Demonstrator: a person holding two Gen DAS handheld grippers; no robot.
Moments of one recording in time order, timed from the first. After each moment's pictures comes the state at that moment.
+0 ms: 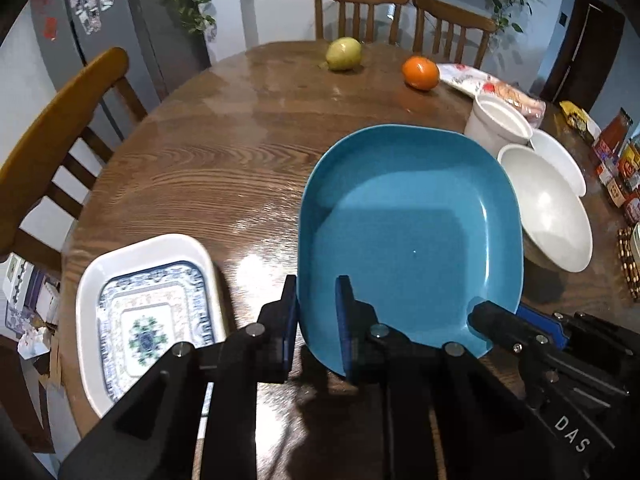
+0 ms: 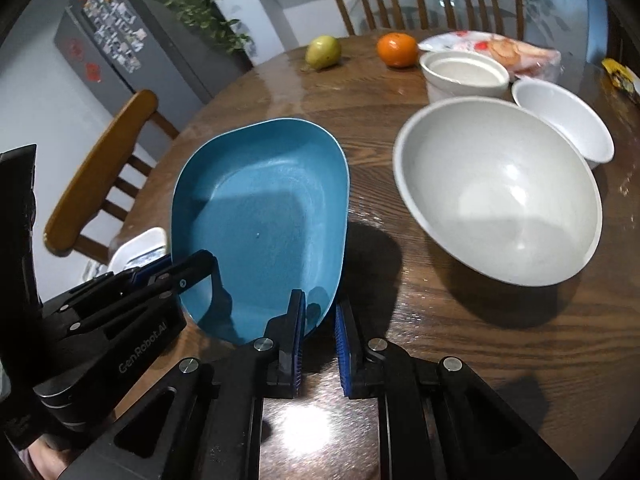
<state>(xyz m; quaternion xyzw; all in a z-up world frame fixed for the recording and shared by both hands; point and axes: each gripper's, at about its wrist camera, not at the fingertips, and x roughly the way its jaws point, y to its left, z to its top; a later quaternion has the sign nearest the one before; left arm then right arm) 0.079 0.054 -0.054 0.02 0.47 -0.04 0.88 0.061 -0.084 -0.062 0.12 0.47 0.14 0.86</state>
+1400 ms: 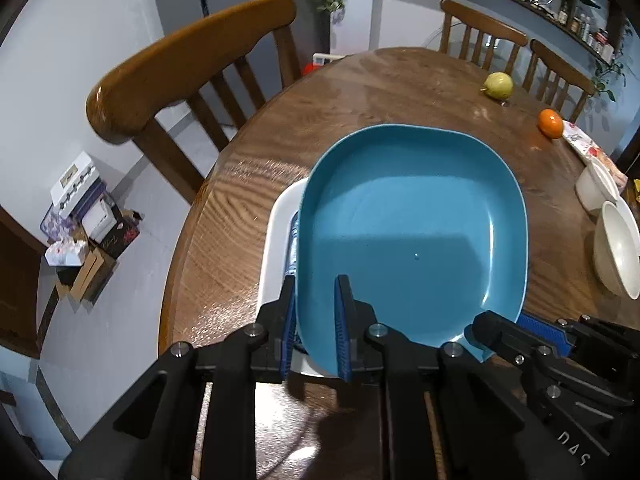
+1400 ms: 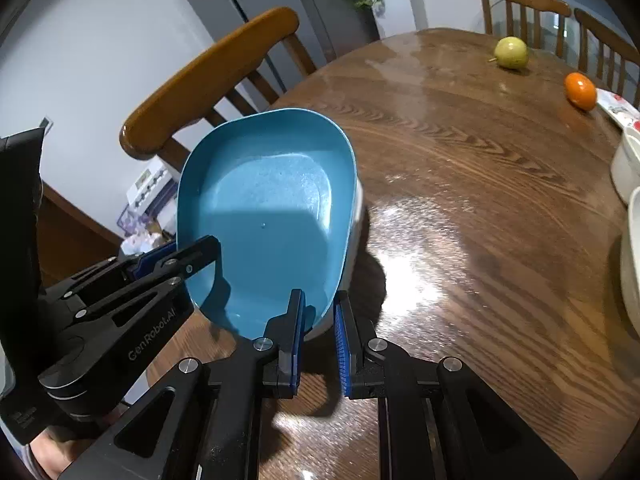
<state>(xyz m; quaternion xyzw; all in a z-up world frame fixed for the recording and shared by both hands) 0.027 0.188 -0.054 -0.06 0.48 0.12 0.87 0.057 0.057 -0.059 0.01 0.50 0.30 0.81</state>
